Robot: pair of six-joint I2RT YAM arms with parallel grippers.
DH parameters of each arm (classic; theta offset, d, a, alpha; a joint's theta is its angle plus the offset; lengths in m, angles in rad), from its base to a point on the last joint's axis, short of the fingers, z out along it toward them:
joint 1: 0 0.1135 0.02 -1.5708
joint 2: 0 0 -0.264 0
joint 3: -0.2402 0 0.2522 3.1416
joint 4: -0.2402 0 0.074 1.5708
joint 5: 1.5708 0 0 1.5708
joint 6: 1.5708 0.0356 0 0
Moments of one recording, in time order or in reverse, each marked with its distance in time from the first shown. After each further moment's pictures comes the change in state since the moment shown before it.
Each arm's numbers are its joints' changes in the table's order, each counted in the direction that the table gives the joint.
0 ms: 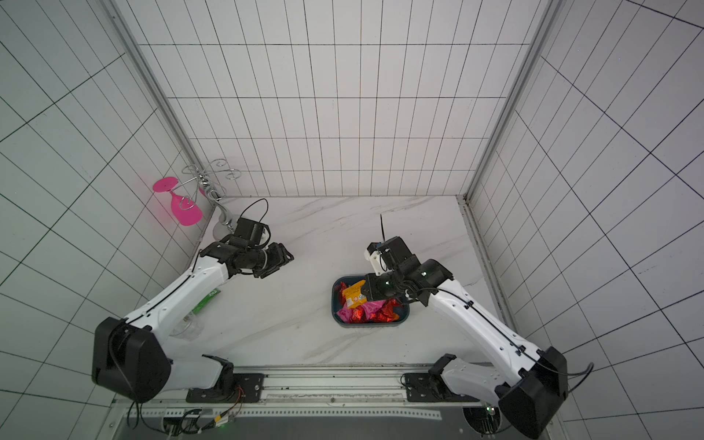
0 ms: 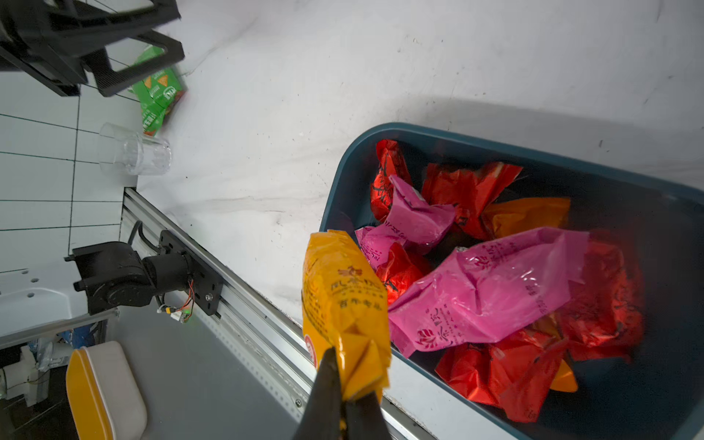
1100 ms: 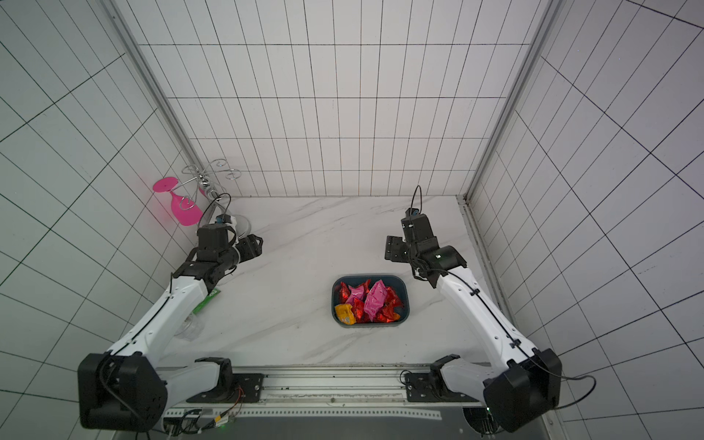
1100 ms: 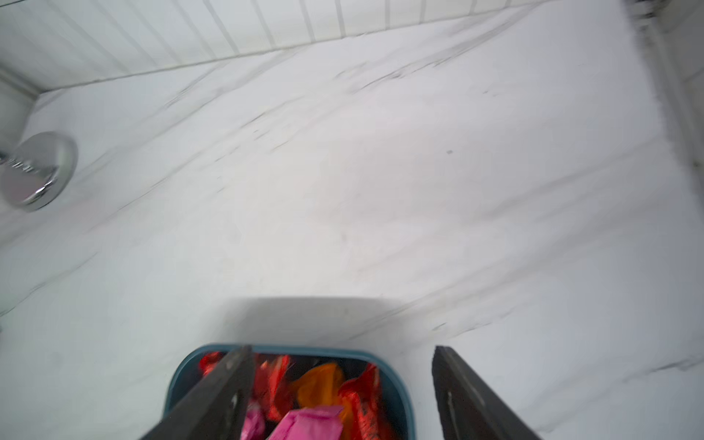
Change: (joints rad) left arm 0.256 -0.158 0.240 0.438 -0.179 0.387; right arm -0.316 0.058 -0.064 0.224 0.483 -0.114
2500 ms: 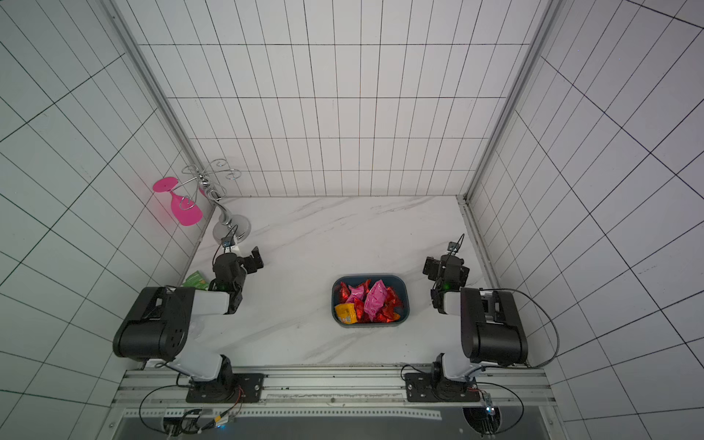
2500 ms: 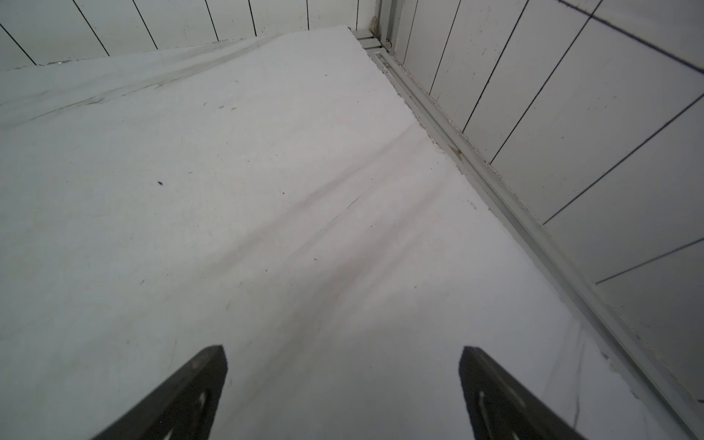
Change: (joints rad) left arm 0.040 0.380 0.414 1.091 -0.263 0.211; right arm -0.451 0.317 0.697 1.297 0.085 -0.249
